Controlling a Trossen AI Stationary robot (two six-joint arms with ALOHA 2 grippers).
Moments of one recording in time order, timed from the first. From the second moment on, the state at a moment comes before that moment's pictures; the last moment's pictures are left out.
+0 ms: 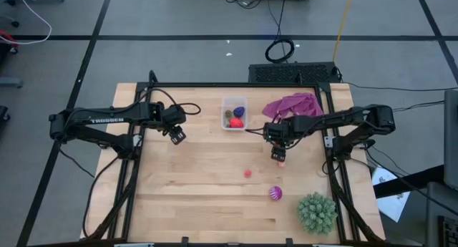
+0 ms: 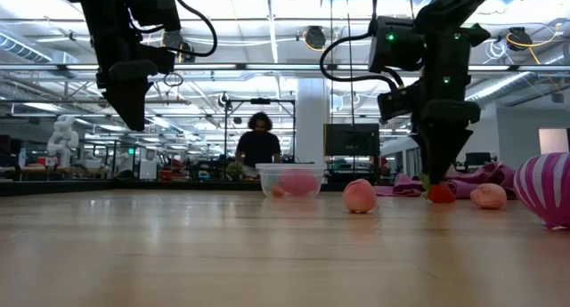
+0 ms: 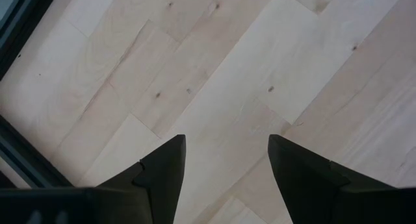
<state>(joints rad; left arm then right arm) 0.24 1.16 0.84 -0.96 -0.26 -0.37 -0.11 1.49 0.82 -0.73 0.05 0.23</state>
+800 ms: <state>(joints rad) 0.24 1.16 0.84 -0.96 -0.26 -0.37 -0.11 1.49 0.75 -0.68 0.02 0.25</state>
